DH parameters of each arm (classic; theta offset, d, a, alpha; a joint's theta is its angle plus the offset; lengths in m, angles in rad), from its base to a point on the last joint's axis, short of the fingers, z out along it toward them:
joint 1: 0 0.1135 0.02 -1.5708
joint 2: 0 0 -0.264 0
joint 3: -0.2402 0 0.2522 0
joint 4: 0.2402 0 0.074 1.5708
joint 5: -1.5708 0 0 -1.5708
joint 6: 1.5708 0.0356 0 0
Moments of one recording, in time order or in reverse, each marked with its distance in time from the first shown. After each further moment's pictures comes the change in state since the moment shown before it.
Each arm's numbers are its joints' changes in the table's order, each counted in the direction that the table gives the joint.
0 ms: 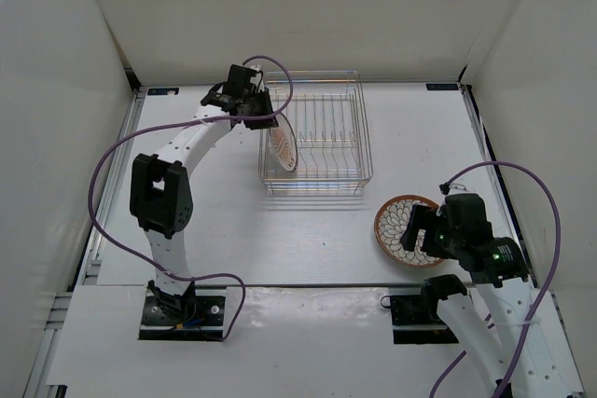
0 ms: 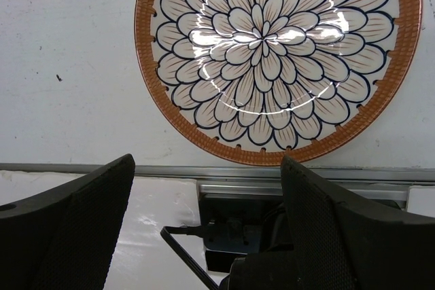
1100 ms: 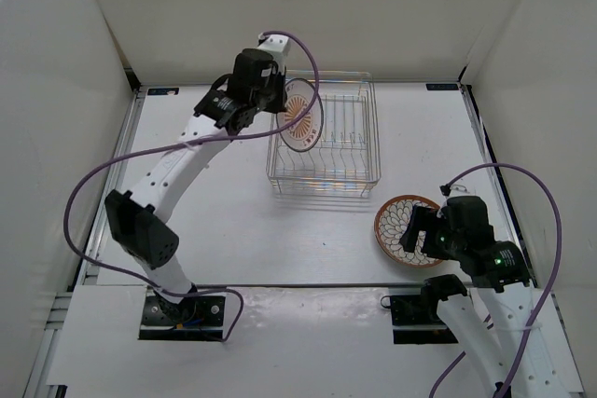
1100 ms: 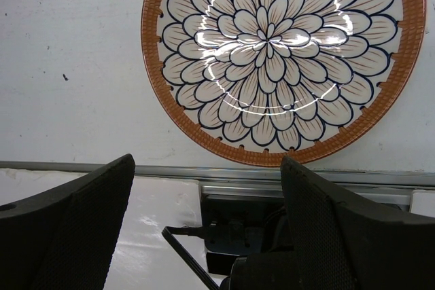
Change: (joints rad) left arm -0.204 -0.214 -0.108 0.027 0.290 0.253; right arm 0.000 -0.030 0.007 0.000 0.012 -0.003
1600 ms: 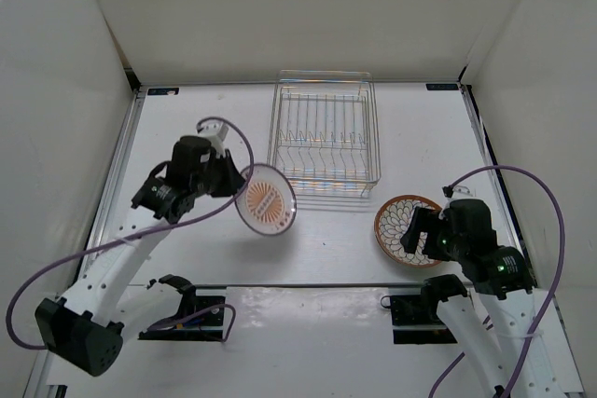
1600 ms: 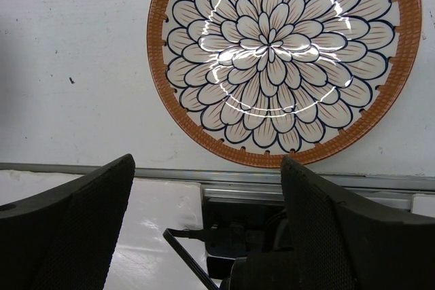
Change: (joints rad) left arm 0.132 -0.695 0.774 0.072 -0.217 -0.256; right arm 0.000 -0.040 0.000 0.000 0.000 0.000
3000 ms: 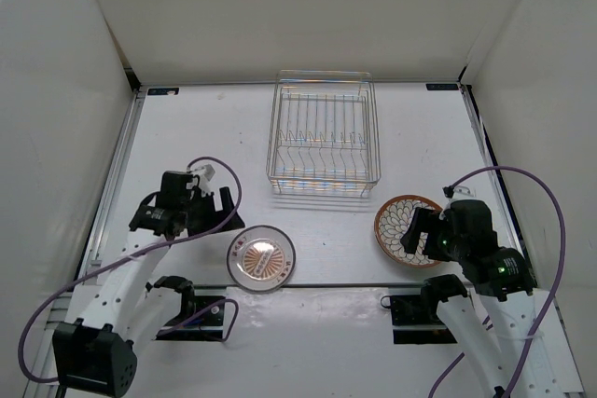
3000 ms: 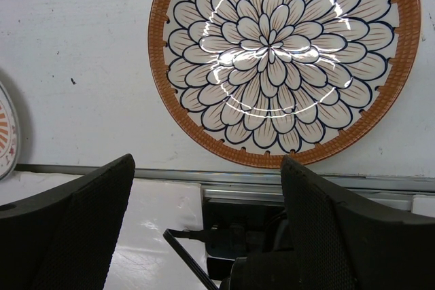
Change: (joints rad) left arm 0.245 -0.145 0.425 0.074 -0.266 0.071; right arm 0.000 -0.010 0.000 0.000 0.000 0.000
